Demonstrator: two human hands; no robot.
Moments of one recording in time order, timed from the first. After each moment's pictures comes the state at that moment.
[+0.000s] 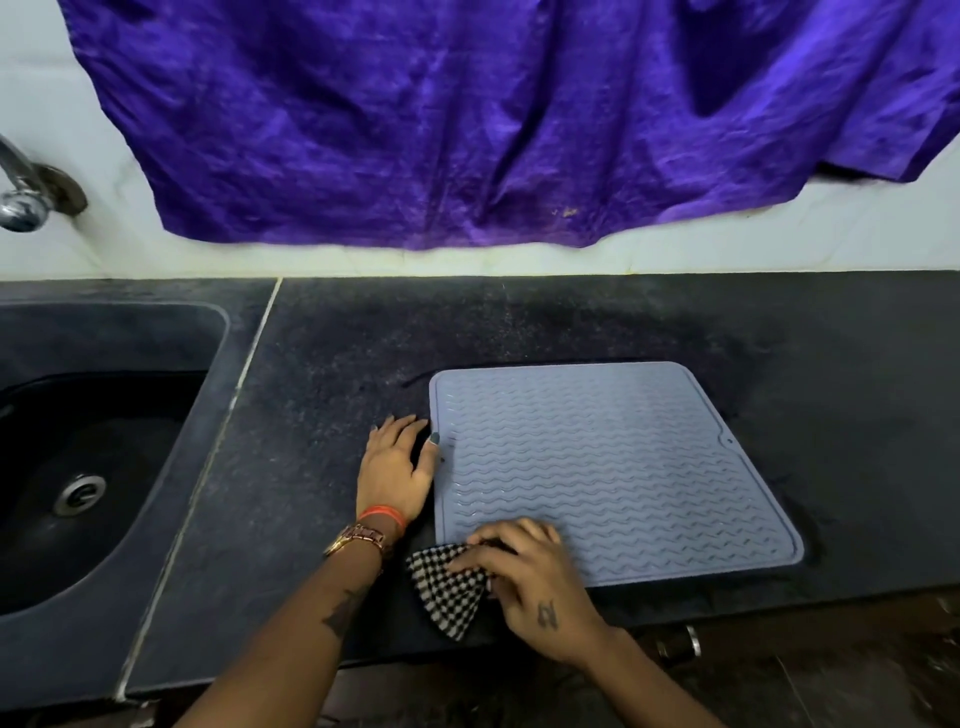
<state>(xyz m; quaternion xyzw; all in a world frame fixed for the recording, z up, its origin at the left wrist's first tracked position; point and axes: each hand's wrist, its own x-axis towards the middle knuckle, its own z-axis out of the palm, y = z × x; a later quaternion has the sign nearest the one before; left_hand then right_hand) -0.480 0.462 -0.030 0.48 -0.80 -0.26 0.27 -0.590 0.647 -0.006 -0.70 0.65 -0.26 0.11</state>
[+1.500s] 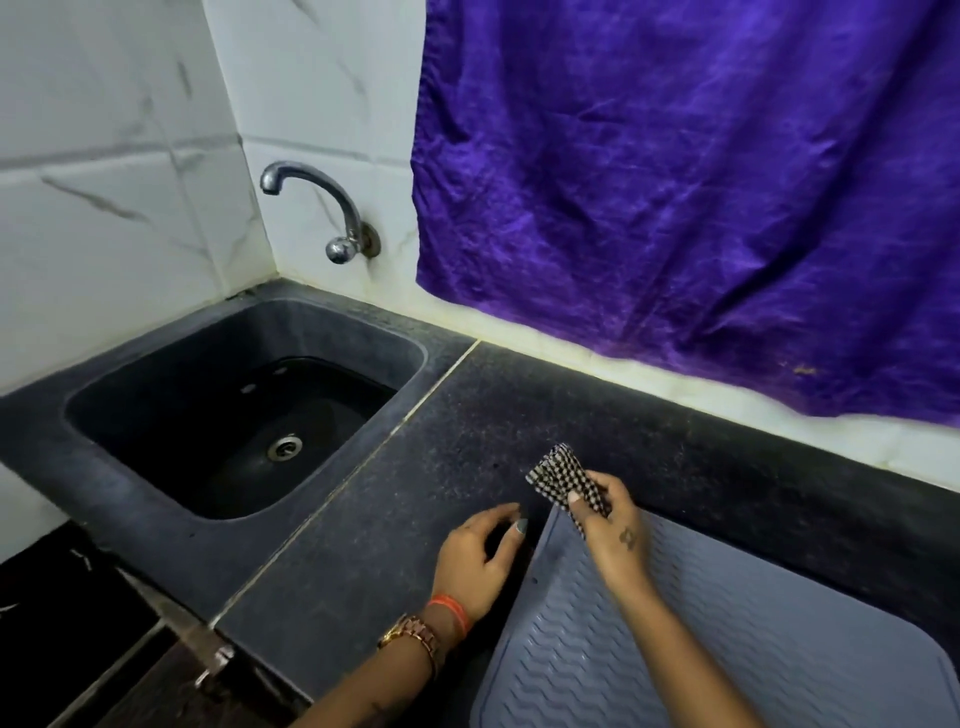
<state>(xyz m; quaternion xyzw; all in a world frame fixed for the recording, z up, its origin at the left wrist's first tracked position) -0.487 0.478 -0.005 0.58 -0.65 -0.30 0.40 -0.650 0.449 0.014 -0.52 0.66 -0.45 0.30</state>
